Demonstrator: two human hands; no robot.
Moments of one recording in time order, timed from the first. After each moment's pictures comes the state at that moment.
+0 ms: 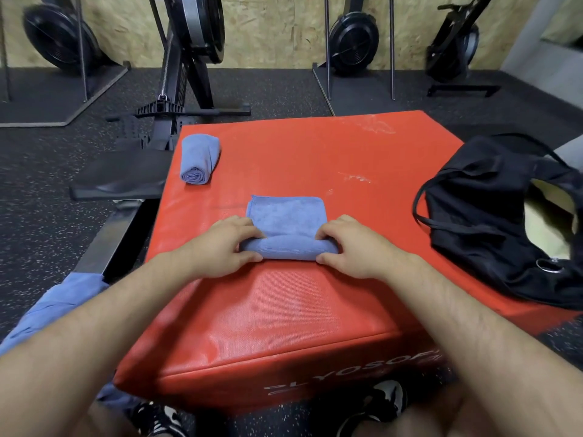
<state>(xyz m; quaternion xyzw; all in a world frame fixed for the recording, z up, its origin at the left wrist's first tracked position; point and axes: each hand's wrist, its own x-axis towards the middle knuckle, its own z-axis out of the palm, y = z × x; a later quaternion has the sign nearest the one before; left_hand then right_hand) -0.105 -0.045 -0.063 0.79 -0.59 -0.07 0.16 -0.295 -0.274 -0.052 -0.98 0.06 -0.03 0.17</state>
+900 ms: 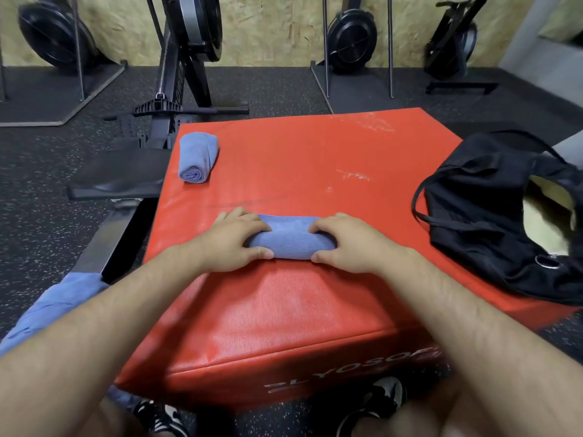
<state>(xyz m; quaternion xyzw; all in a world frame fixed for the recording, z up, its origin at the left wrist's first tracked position) -0.111 -0.061 -0.058 0.81 -0.57 -0.05 0.09 -0.291 -0.264 -0.039 -0.98 0.09 0.00 0.15</state>
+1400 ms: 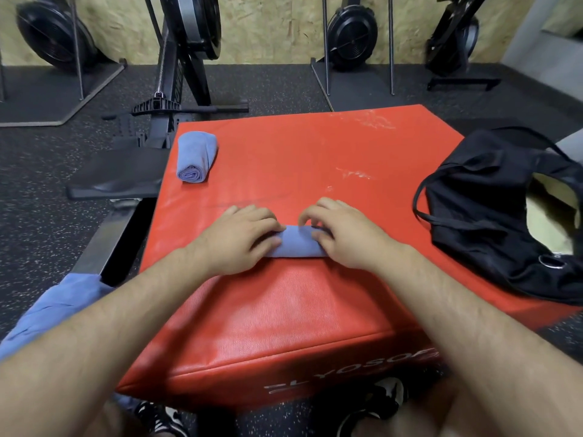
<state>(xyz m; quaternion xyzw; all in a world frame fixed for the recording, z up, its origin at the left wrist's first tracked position) -0.127 -0.067 -0.049 0.76 -0.63 0.06 0.10 -0.284 -0.260 -0.033 -0.98 0.05 -0.08 0.16</state>
